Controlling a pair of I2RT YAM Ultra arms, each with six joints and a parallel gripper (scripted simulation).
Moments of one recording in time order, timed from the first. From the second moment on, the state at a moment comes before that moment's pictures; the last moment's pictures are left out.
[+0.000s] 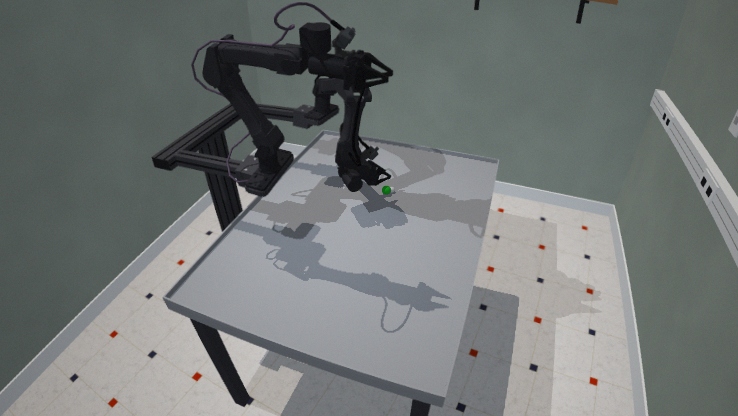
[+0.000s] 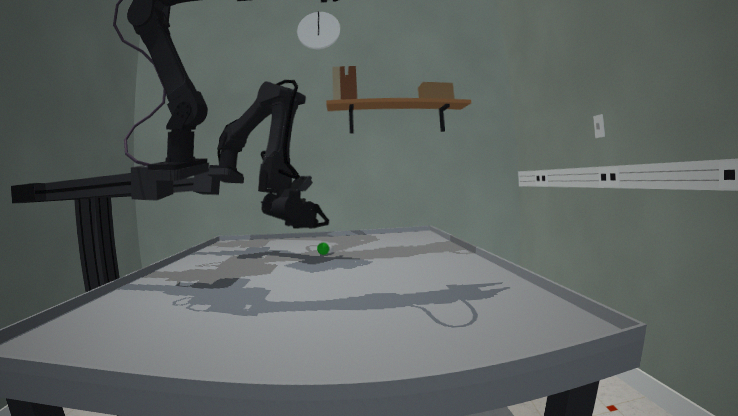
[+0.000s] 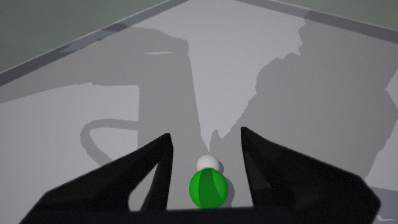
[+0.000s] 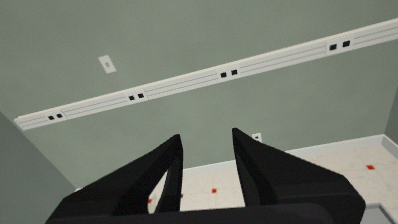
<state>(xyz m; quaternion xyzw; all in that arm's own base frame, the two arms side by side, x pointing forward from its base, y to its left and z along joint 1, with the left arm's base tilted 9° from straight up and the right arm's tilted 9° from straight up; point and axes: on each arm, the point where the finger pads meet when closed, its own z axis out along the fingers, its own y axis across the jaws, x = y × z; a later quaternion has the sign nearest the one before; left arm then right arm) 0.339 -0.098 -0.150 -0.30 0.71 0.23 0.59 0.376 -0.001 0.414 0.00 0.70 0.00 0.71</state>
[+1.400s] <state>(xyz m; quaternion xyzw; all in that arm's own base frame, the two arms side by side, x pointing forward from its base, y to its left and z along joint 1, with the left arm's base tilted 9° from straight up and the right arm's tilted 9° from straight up) 0.363 -0.102 -0.114 -0.35 0.73 0.23 0.54 0.376 0.000 0.414 0.00 0.70 0.00 0.71</state>
